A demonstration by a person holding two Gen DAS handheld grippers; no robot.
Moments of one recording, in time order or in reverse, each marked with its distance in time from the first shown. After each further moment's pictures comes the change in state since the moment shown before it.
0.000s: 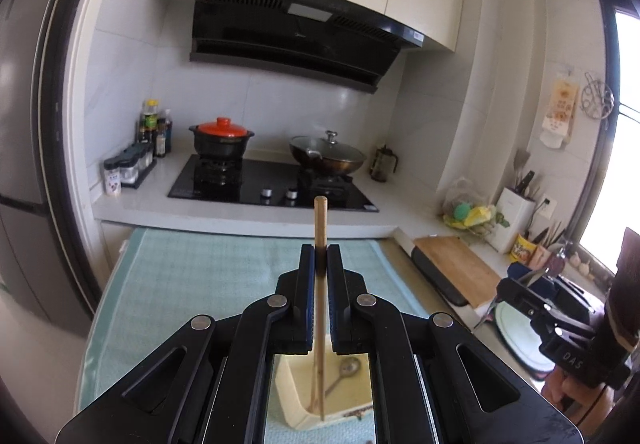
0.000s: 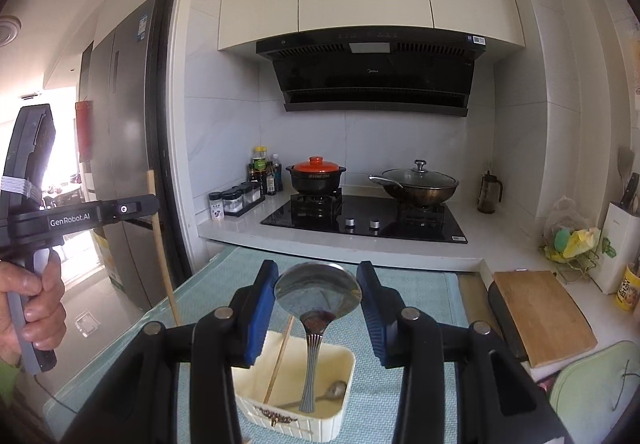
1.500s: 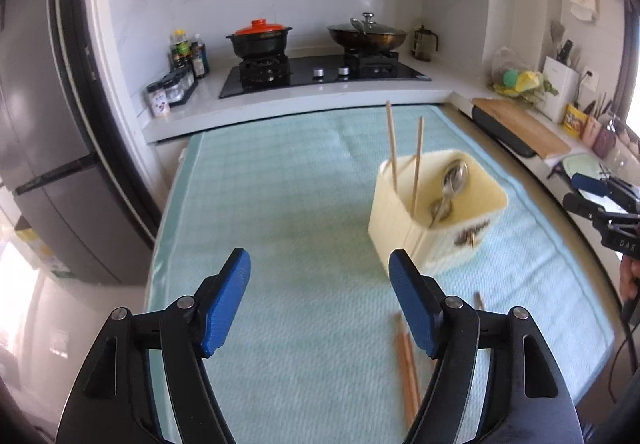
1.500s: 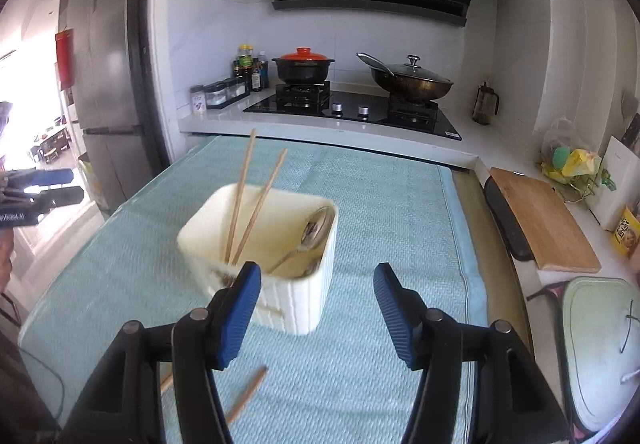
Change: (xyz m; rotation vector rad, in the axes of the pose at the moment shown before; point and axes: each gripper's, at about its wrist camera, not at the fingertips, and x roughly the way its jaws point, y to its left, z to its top) left arm -0.054 0.048 -0.134 0.176 0.340 0.209; right arm 0.001 -0.007 -0.125 -0.041 0.329 -0.032
